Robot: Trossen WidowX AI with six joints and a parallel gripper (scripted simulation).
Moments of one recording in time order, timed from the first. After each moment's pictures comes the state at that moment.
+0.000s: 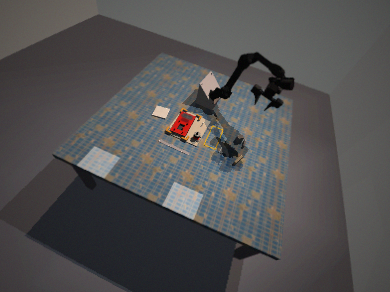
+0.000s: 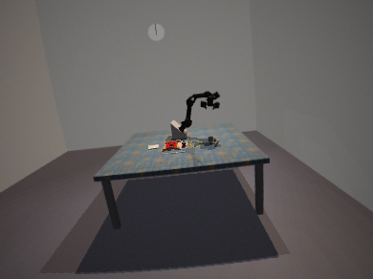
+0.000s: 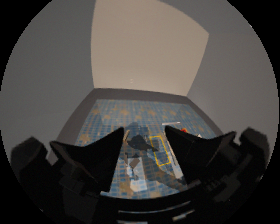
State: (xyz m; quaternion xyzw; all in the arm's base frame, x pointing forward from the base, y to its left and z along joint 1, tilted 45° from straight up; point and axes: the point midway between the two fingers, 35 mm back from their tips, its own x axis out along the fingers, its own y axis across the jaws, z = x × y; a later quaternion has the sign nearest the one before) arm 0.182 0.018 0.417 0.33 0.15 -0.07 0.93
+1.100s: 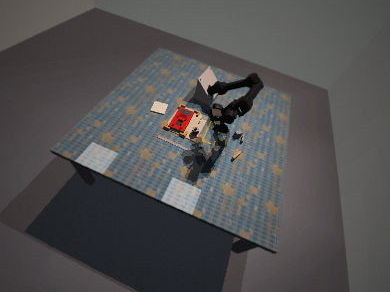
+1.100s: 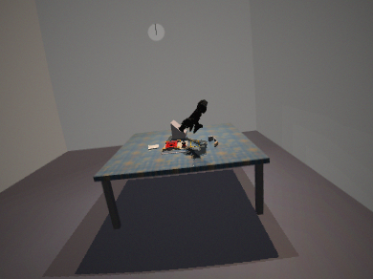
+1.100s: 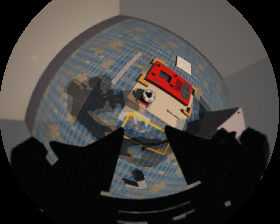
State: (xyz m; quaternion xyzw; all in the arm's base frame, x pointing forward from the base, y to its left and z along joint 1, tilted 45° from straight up) arm 0.344 -0.027 0.180 0.54 0.56 -0.25 0.57
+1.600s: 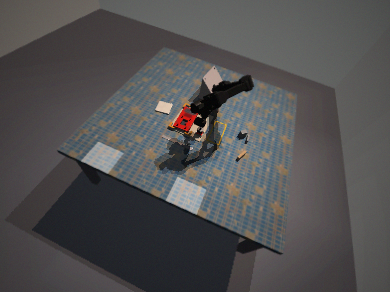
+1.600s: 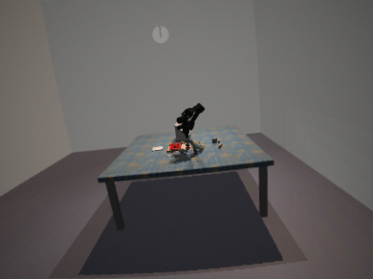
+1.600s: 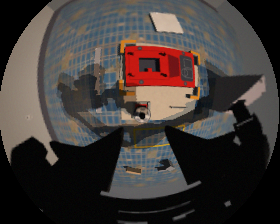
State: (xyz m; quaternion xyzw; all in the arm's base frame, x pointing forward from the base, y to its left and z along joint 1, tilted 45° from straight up) arm 0.354 -0.088 0.100 0.72 0.57 -0.27 0.28
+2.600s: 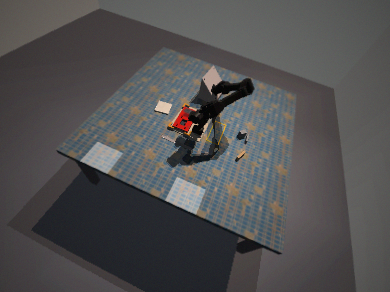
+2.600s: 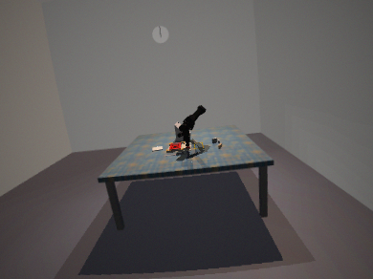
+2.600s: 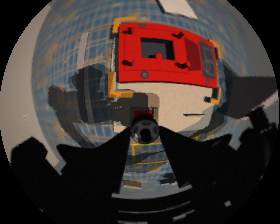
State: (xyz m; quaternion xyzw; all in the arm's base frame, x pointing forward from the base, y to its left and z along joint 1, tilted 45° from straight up) arm 0.367 -0.041 0.048 0.72 0.57 -0.27 0.28
